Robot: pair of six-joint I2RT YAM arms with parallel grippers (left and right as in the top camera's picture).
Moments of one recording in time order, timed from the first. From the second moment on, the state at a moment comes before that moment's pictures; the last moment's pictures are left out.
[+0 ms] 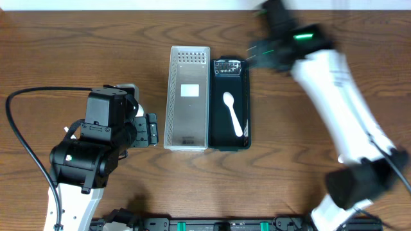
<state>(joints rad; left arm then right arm) -0.21 1.02 1.16 -1.12 -0.01 -0.22 0.27 1.81 1.92 -1.19 0.13 0.43</state>
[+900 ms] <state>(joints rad) -0.21 1.02 1.16 -1.13 -0.01 -0.22 -0.43 2.20 1.78 -1.12 0.06 0.26</state>
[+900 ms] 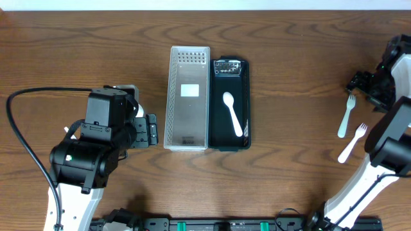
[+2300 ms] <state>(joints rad) -0.21 1.02 1.16 -1.13 -0.01 -0.22 -0.40 2.29 1.78 -1.10 0.01 0.20</state>
